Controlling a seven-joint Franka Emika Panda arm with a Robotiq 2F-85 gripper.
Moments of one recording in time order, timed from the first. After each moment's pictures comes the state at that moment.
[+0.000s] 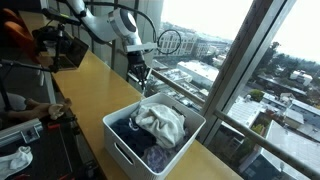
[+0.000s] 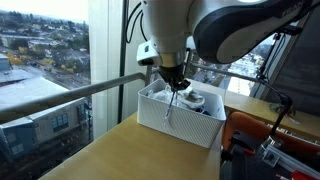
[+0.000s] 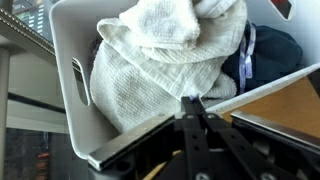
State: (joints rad) arm 0.15 0.44 0.14 -1.81 -0.83 1.96 -0.65
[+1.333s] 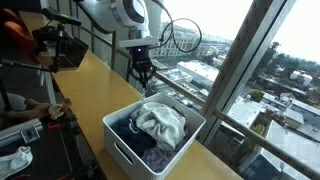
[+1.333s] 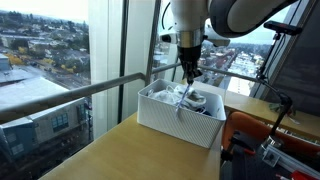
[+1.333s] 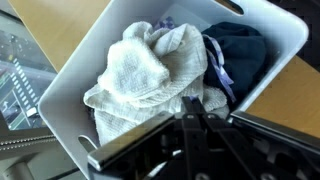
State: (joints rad) arm 0.07 0.29 0.10 -1.89 -0.65 1.96 -0.38
